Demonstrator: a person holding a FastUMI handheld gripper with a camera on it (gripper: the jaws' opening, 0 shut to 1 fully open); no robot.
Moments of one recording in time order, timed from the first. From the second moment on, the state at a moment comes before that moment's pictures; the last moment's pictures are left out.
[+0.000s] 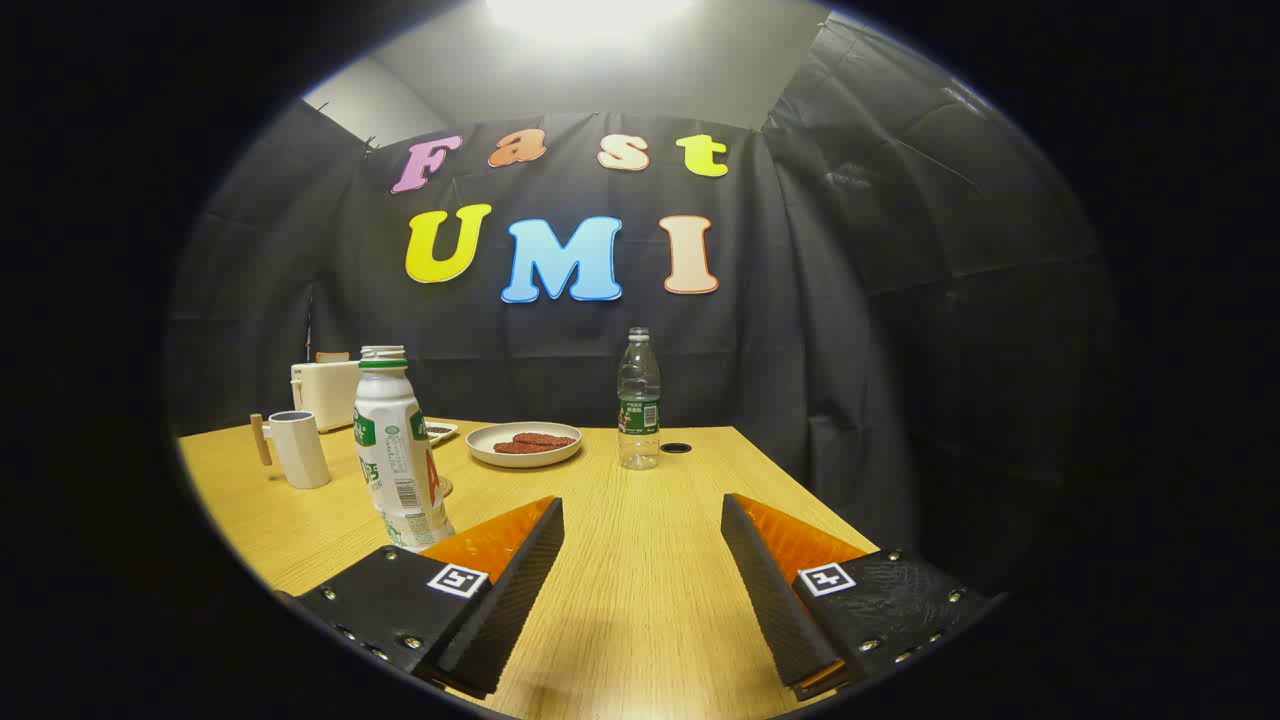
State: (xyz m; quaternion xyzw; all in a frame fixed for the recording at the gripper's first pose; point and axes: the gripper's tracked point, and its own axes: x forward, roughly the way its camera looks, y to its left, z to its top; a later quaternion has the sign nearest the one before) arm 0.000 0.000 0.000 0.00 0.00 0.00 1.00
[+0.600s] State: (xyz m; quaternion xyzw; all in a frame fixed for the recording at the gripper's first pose) arm 0.041 -0.001 0.006 0.02 -0.01 0.01 1.00
